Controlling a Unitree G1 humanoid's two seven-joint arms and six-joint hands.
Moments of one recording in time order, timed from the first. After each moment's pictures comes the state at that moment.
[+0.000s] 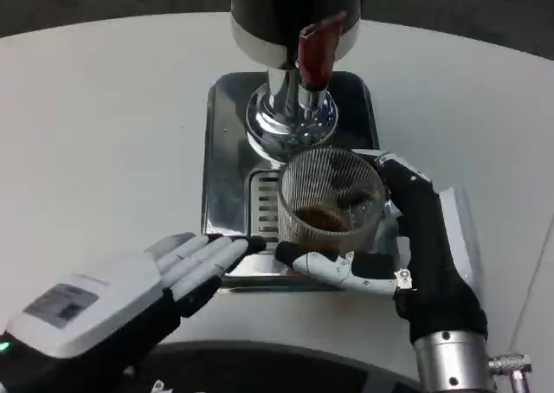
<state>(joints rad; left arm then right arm) 0.22 0.73 0.26 -0.49 0.29 -0.43 -0.49 -0.10 0.05 0.26 -0.21 -0.51 -0.03 -0.31</state>
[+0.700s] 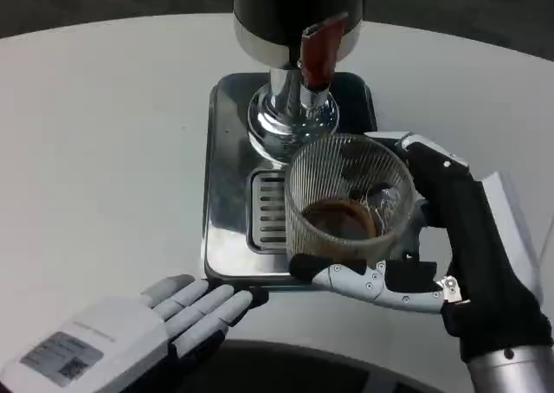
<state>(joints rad) 0.39 0.69 0.32 -0.61 0.41 -0.48 -0.48 0.06 -0.01 0.24 -0.62 -0.50 0.04 -0.07</state>
